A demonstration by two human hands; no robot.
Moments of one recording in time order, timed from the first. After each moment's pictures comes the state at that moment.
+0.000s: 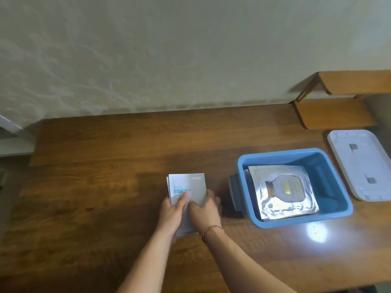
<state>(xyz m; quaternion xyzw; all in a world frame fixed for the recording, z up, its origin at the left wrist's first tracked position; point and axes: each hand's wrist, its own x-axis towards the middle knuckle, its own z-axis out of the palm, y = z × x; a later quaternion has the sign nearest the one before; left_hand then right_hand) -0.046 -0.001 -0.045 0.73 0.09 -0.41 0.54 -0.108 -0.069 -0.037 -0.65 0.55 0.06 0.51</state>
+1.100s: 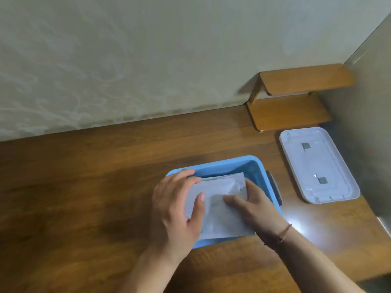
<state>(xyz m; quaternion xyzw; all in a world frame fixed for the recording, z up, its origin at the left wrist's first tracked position) -0.149 -0.137 0.040 0.78 -0.45 0.03 0.43 -0.277 -0.274 0.039 -0.64 0.42 -0.07 0.64</state>
